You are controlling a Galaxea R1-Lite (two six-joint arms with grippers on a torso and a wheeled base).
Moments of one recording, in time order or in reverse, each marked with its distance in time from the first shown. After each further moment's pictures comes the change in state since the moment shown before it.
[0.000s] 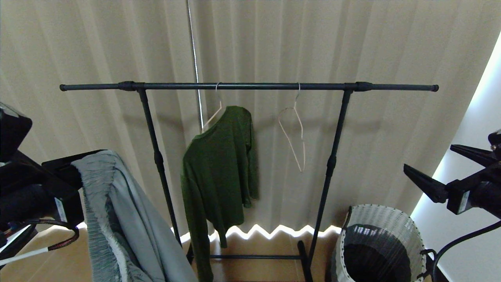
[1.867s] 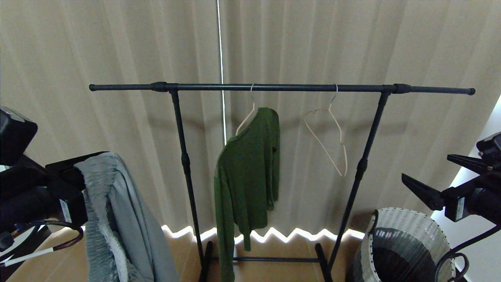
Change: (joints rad) left arm 0.002 0.014 0.027 -0.044 0.005 -0.003; right arm 0.001 0.000 -0.008 0.075 -0.027 0.001
